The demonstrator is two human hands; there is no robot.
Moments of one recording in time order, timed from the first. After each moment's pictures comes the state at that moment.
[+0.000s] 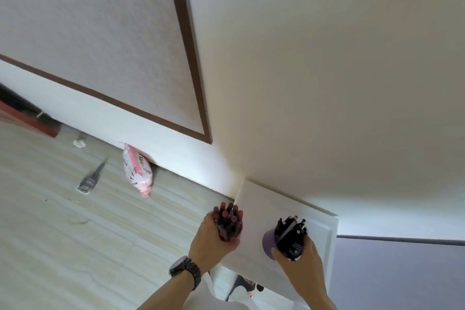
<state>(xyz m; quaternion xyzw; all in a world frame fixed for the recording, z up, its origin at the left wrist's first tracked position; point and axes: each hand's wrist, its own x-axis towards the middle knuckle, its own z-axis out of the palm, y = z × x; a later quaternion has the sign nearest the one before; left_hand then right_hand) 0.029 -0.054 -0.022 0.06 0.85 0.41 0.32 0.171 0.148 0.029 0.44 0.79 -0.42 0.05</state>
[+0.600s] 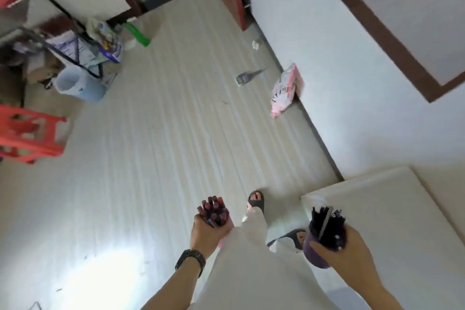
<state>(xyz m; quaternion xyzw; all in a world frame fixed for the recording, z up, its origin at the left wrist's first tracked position) 0.309 -0.265 0.021 -0.57 0.70 0.42 0.11 0.185 0.051 0.036 0.04 0.87 -0.36 0.33</state>
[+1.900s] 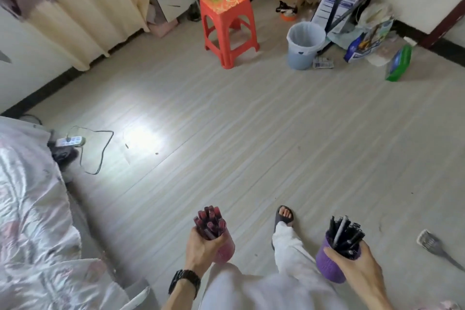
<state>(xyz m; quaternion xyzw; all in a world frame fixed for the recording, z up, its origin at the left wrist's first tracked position) 0.481 -0.715 0.021 -0.78 0.31 0.49 -0.22 0.119 -0.696 0.013 -0.27 0.84 -0.13 0.44</state>
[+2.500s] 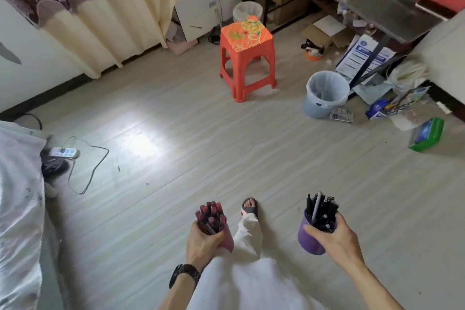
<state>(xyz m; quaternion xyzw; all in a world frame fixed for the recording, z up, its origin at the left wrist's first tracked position) 0.445 -1.036 0.028 -0.82 0.24 0.45 -0.27 0.127 -1.112 0.044 -0.43 0.76 -0.13 0.46</state>
